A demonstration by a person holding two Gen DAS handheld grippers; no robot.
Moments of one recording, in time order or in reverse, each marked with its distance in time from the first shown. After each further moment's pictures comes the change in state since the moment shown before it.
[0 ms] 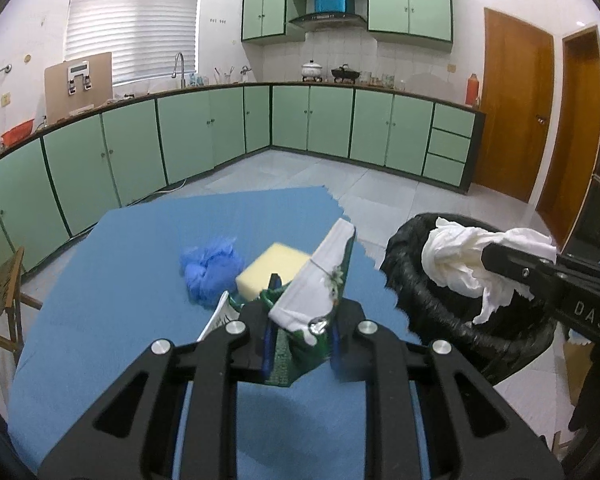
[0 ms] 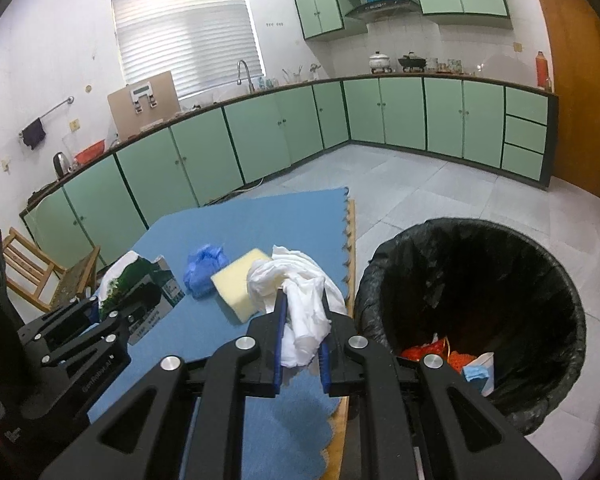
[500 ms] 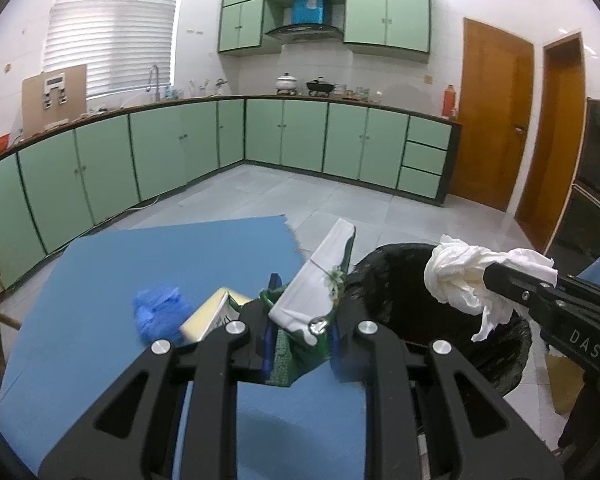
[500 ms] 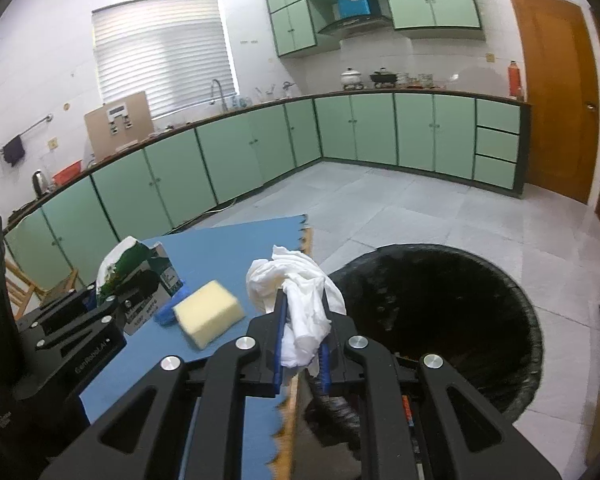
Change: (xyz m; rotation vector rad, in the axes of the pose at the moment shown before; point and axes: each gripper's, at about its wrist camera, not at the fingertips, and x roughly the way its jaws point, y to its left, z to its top) left arm 0.021 -0.049 0.041 0.021 -0.041 -0.093; right arm -0.025 -0.049 0.027 0.032 -0.058 -0.102
